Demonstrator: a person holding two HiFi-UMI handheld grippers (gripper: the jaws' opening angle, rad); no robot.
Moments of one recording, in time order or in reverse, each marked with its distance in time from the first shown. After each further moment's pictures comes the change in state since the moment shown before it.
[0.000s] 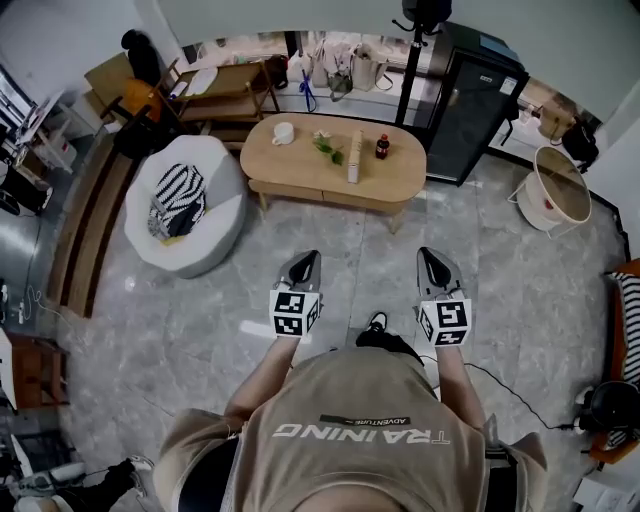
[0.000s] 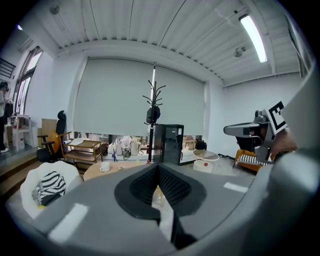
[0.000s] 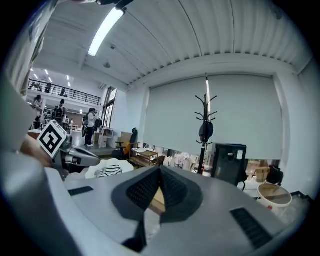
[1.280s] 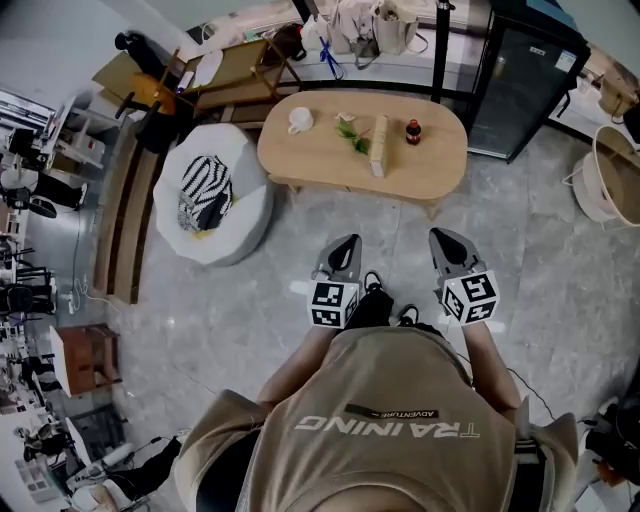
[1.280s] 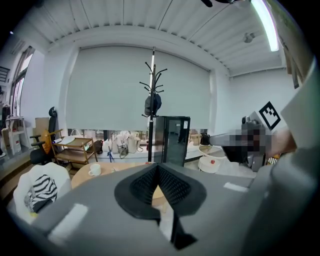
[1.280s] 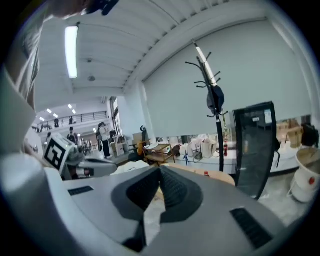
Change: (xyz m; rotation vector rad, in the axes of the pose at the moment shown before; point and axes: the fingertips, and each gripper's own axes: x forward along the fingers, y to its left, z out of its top) left arm 0.217 -0.011 0.023 0.017 0.068 0.011; right arm 0.187 -0.118 -0.061 0.253 0.075 0.270
